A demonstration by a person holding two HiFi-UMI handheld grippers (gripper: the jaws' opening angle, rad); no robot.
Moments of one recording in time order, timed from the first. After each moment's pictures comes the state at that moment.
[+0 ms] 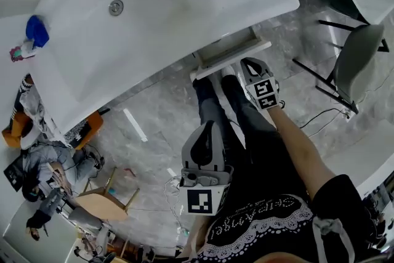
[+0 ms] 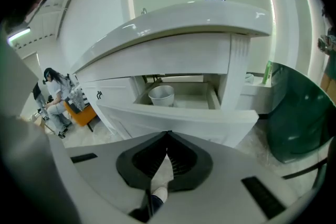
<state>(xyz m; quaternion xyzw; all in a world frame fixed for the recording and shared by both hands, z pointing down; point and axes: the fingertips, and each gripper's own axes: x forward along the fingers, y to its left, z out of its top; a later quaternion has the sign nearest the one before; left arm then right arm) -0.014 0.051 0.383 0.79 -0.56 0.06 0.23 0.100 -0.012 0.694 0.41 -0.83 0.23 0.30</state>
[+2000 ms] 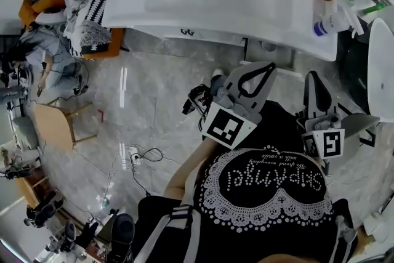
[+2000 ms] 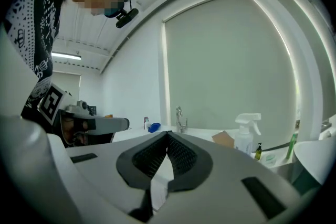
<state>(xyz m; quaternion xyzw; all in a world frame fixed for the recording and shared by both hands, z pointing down) -0.015 0.011 0.269 0.83 -0.55 0.00 0.08 0.070 -0.020 0.272 0.33 -0.94 0.07 0.05</state>
